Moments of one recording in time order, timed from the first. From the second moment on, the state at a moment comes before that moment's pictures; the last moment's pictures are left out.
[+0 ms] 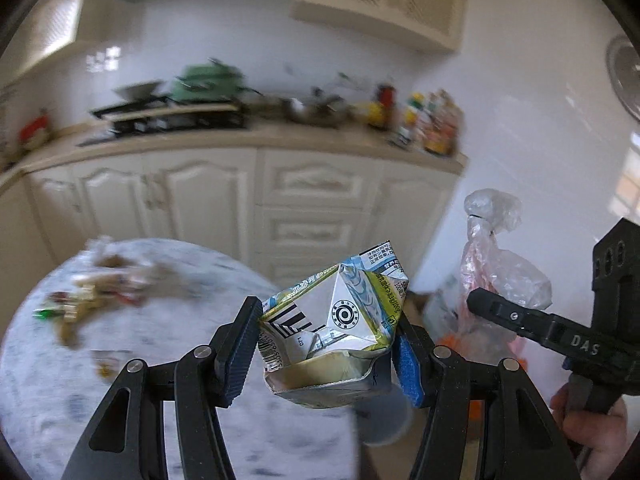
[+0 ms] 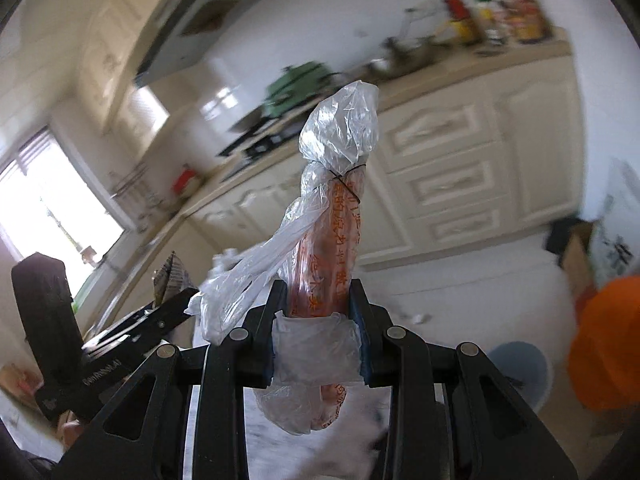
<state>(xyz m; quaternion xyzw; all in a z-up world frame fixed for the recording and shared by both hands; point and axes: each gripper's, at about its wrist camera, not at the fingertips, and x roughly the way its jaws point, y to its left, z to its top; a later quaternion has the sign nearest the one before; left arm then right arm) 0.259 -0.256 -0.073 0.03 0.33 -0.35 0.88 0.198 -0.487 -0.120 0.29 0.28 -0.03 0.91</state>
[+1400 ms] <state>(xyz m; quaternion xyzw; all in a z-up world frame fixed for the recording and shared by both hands) 0.300 -0.516 -0.207 0.18 0.47 -0.38 0.77 0.134 -0.658 -0.320 0.44 0.41 -0.26 0.76</state>
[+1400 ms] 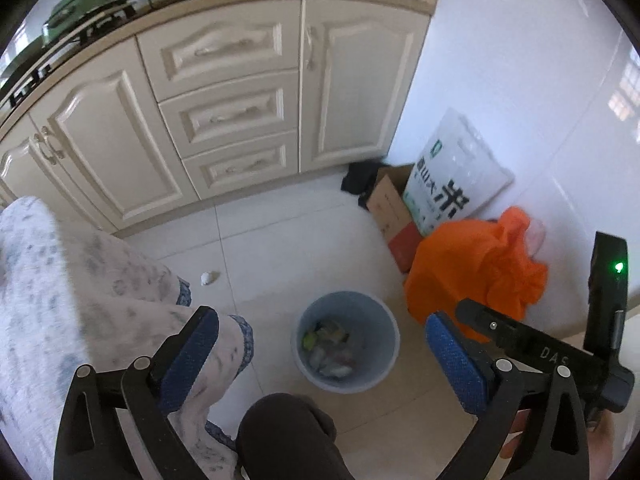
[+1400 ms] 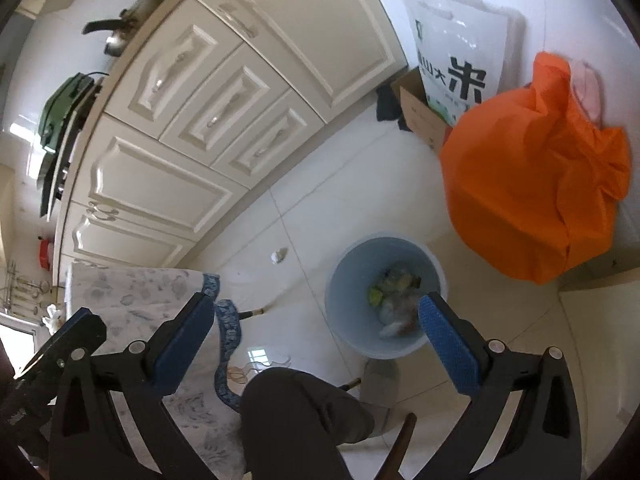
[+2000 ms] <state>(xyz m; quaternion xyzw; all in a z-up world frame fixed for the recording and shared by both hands) 0.275 -0.269 -0.073 0.05 0.36 -0.33 0.87 0.208 -0.538 -0.158 0.34 0.33 -0.15 0.87</state>
